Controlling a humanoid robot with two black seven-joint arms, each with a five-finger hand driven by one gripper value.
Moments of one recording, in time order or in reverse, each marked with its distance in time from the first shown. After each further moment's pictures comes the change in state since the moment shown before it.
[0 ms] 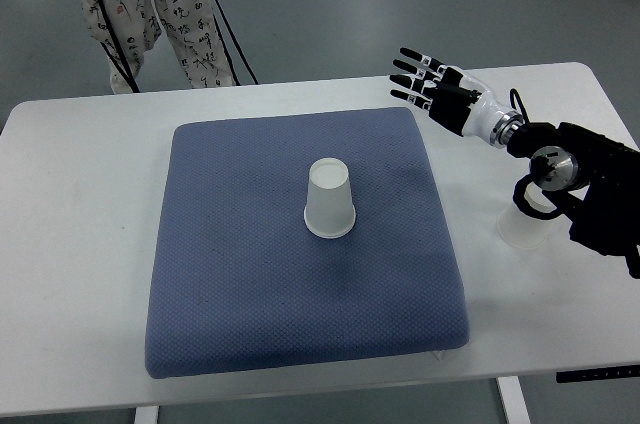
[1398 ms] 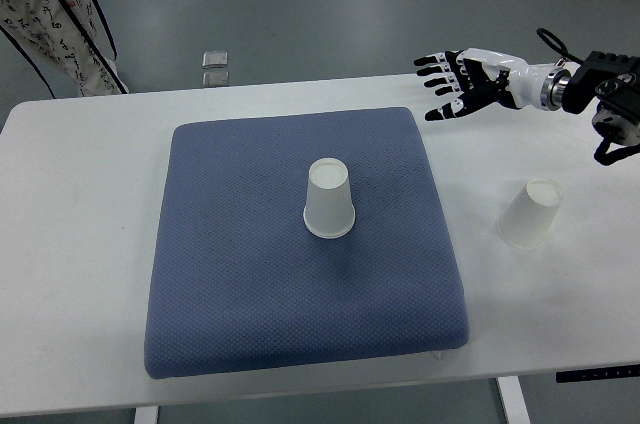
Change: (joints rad) left arm -0.011 0.000 0.000 -0.002 0.000 0.005 -0.001; right arm 0.155 -0.285 -0.113 0.222 -0.793 -0.045 0.005
